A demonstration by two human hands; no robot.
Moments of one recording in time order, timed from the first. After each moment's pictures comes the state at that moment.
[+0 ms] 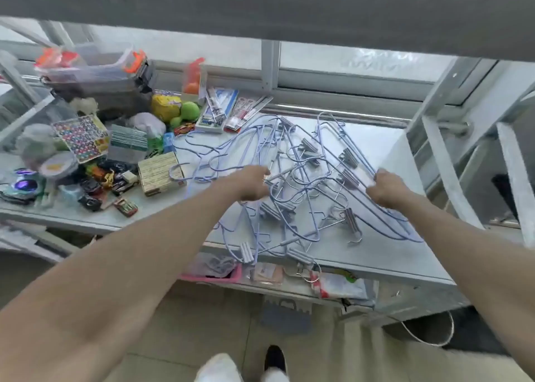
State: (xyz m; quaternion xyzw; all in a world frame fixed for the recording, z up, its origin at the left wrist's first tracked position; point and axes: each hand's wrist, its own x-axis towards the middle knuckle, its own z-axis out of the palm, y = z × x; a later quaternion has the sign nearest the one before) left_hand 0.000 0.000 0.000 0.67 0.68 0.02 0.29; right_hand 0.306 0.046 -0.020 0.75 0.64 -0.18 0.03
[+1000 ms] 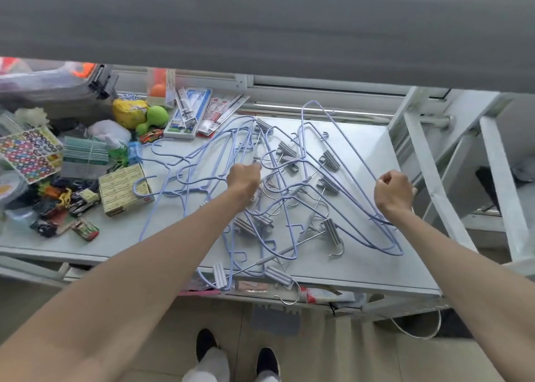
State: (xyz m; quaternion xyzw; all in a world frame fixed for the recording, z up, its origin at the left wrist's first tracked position) left_hand 0.058 0.052 -0.016 0.29 0.73 0.38 0.49; right_hand 0.346 0.059 -0.033 0.80 0.52 -0.13 -0.27
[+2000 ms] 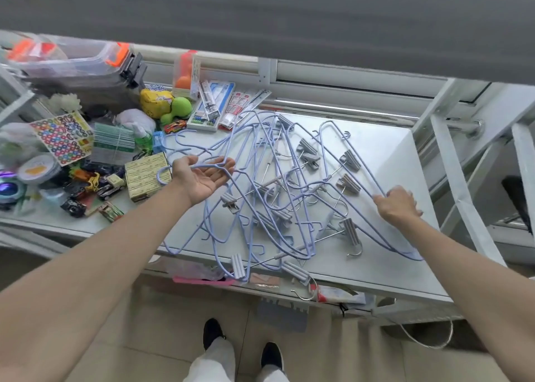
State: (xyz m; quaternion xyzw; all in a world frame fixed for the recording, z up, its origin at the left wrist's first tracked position) left_hand -0.070 0.015 -0.003 -0.03 0.43 0.58 0.69; right_hand 0.328 0.056 -0.059 0.83 0.51 -0.20 -0.07
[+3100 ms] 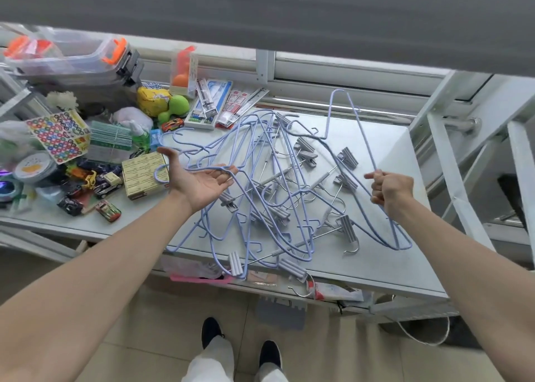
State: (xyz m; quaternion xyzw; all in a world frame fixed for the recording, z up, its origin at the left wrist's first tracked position) left_hand -0.065 0.000 -0.013 -0.02 0.35 0.58 0.74; right_hand 0.311 0.069 -0.034 0.69 0.26 -0.52 -0.43
